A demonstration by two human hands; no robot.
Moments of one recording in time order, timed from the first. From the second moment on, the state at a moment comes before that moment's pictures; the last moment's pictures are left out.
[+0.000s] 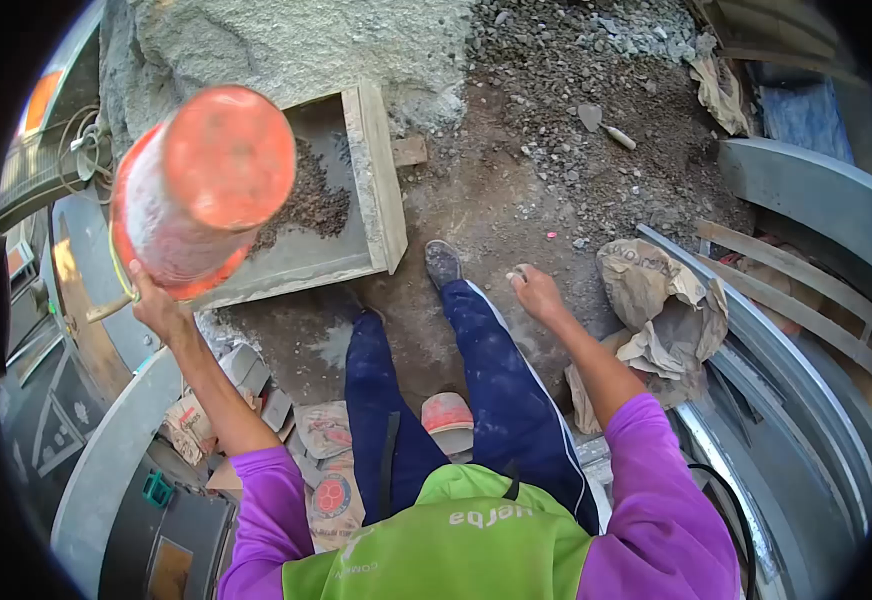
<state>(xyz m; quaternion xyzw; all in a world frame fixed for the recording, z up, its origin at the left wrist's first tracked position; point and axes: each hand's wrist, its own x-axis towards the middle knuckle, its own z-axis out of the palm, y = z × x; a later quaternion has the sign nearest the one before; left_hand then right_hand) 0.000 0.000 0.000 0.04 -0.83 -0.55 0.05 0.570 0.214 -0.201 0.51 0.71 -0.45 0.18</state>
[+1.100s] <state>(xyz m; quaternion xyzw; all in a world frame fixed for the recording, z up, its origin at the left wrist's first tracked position) 0.234 -0.144 -0.013 -0.18 -0.92 -0.30 -0.20 0.504 0.280 -0.125 0.38 0.83 -0.39 0.10</state>
